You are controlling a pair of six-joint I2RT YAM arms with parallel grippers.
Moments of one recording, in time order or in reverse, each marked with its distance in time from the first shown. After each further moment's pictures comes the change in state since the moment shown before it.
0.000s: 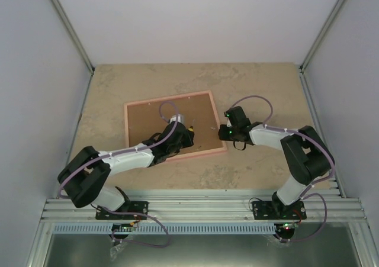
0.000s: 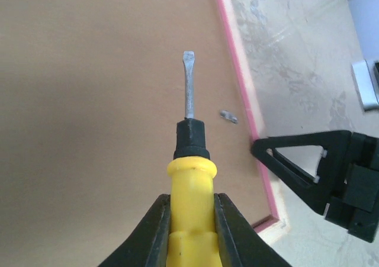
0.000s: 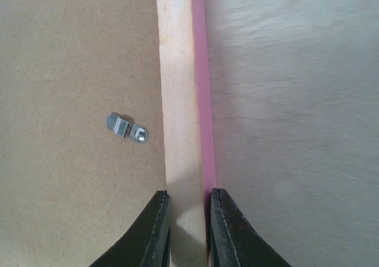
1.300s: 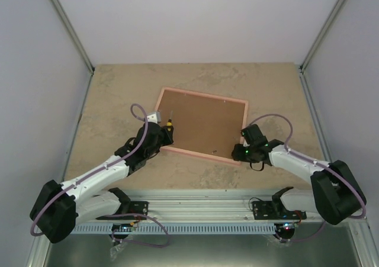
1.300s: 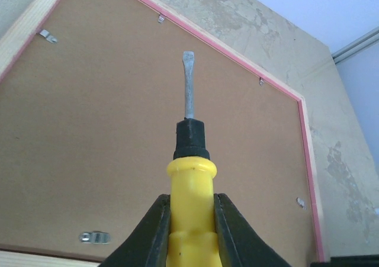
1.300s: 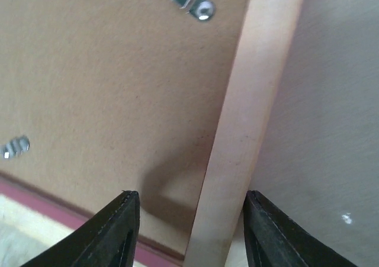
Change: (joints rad) left arm 0.152 -0.406 -0.134 -0.150 -0.049 0.113; right arm -0.054 -0.407 -0.294 -0.263 0.009 0.054
